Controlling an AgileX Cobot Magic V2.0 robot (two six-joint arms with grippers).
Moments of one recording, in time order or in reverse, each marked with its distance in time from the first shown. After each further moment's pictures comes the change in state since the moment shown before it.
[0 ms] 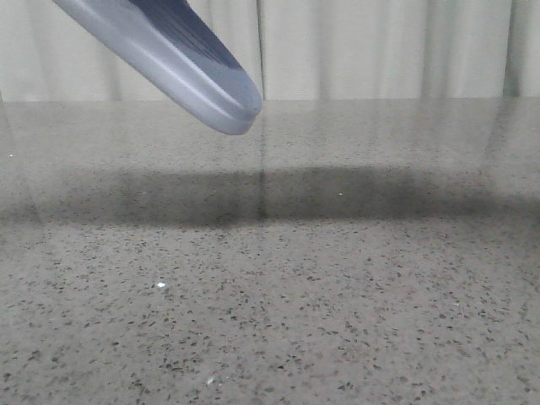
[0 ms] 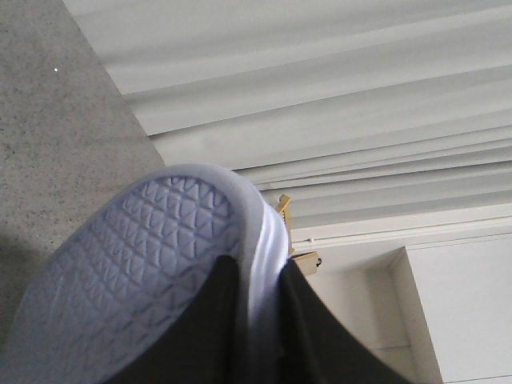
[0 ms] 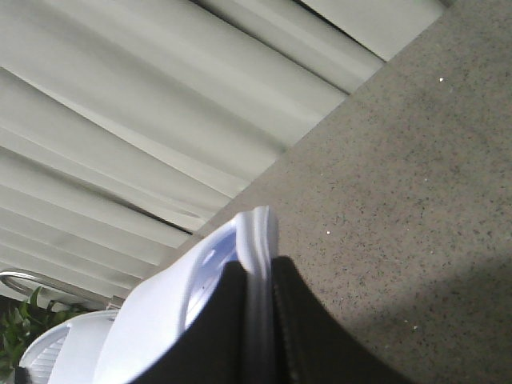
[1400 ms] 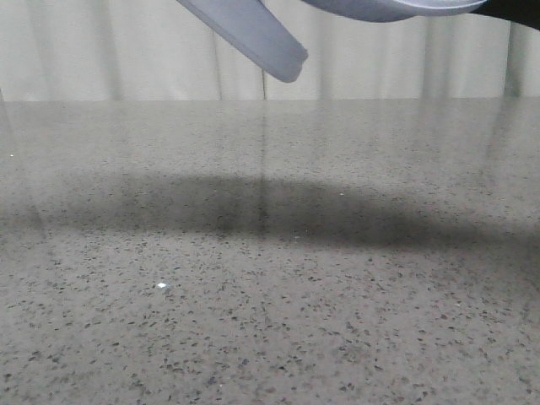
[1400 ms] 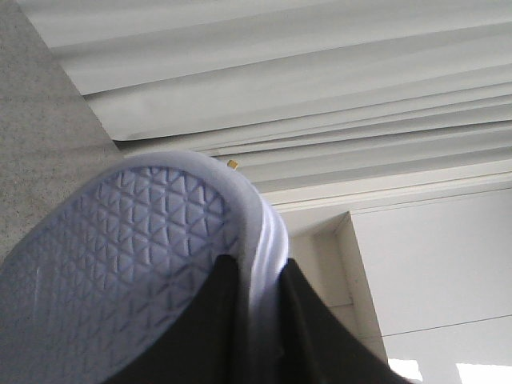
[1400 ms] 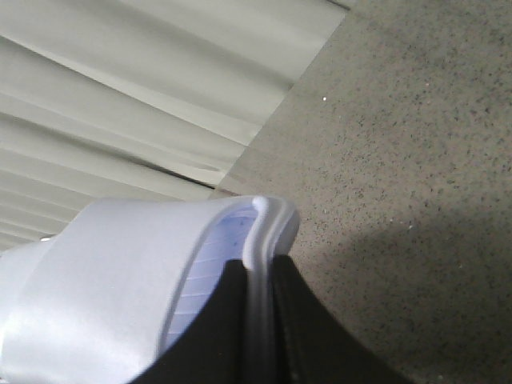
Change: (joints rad) left arm -0.092 -0.008 -0.002 -0.090 0.019 0.019; right arm 0.172 0.005 0.243 -0.033 -0.276 0.165
